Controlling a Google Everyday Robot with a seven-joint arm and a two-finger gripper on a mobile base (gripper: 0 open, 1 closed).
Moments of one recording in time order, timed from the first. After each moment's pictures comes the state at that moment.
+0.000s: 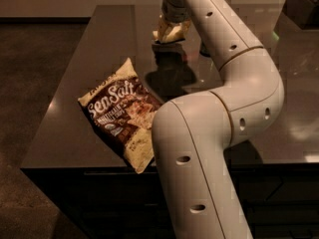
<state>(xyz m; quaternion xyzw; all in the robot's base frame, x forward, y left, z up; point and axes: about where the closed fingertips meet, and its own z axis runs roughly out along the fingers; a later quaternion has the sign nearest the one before) 0.830 -0.084 0.900 -0.18 0.95 -0.02 0.24</state>
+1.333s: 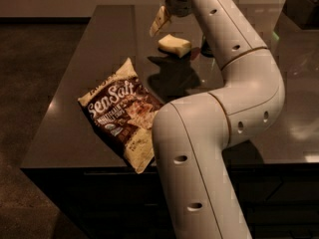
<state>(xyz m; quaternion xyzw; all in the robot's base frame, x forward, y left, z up) 0.827 -0.095 0.920 -0.16 0.95 -0.02 0.25</state>
